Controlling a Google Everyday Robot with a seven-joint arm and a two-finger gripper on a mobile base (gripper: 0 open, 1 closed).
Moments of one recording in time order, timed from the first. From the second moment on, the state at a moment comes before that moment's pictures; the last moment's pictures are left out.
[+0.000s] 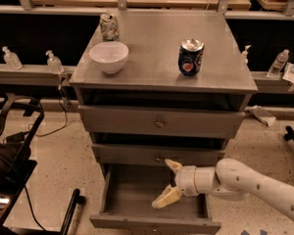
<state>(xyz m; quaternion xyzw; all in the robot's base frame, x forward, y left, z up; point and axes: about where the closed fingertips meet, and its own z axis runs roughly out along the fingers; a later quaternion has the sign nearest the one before) 0.499 -0.056 0.498 -0.47 0.72 0.33 0.39</state>
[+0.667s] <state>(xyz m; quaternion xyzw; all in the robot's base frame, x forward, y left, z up) 0.480 -0.056 0.339 -0.49 0.70 0.36 0.36</state>
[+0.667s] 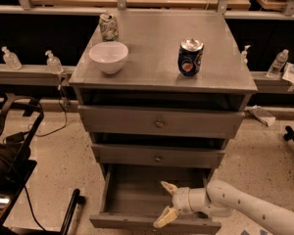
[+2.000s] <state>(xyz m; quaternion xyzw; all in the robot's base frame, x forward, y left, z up) 0.488 -0.118 0.262 -0.51 0.73 0.22 0.40</state>
